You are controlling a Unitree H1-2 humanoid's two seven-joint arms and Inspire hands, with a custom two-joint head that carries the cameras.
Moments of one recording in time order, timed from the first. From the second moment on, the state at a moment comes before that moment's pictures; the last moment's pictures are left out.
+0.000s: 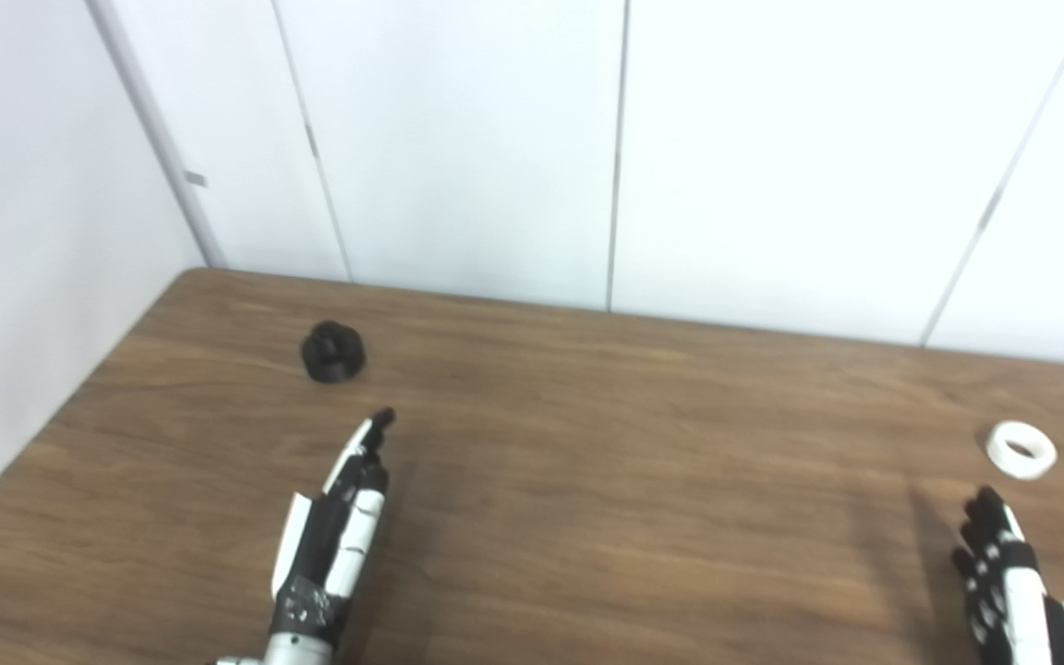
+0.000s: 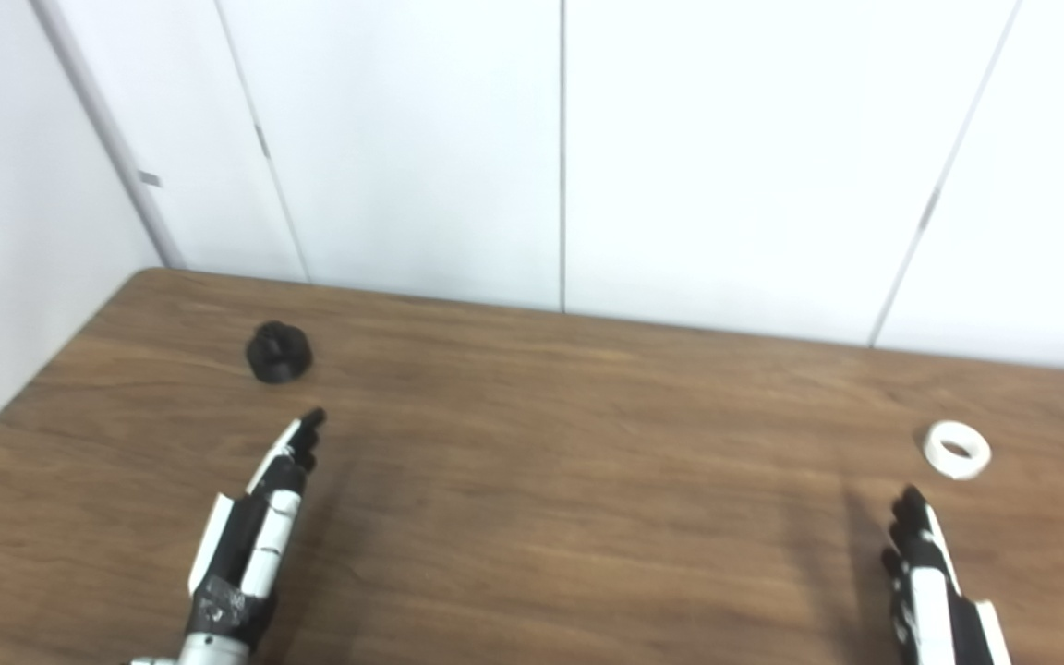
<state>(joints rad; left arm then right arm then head) 0.22 0.07 0.14 -0.18 0.01 -0.22 0.00 0.12 -0.10 -0.10 -0.25 0.07 0.11 0.06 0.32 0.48</state>
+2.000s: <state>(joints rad) -0.16 0.41 0.19 -0.02 0.44 0.32 0.08 0.12 -0.10 -0.06 -0.27 0.04 0.12 0.06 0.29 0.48</state>
